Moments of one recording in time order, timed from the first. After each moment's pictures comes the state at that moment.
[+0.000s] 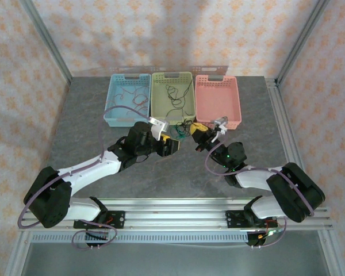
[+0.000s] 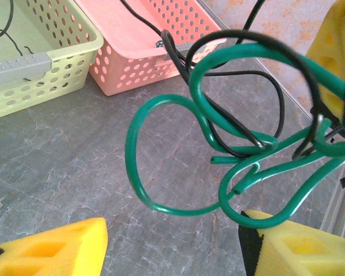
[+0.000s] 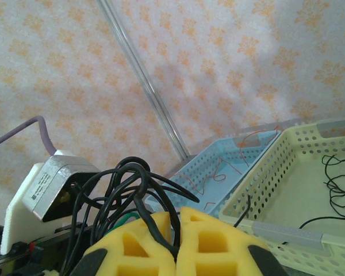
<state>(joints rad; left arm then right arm) -0.62 1.32 0.74 0.09 0.28 -0.36 0.59 1.35 0.32 1.26 -0.20 0.49</state>
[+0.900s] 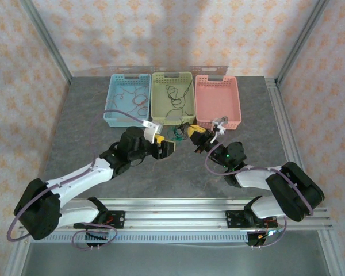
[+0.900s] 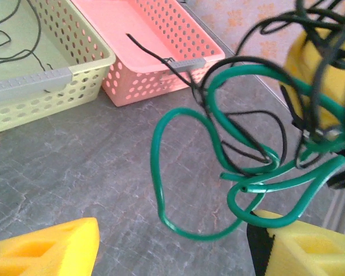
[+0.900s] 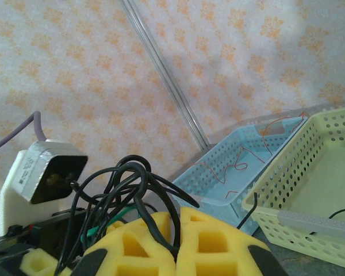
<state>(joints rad) -0.62 1.17 0.65 0.10 0.24 -0.36 0.59 1.36 0.32 1.26 -0.27 0.53</state>
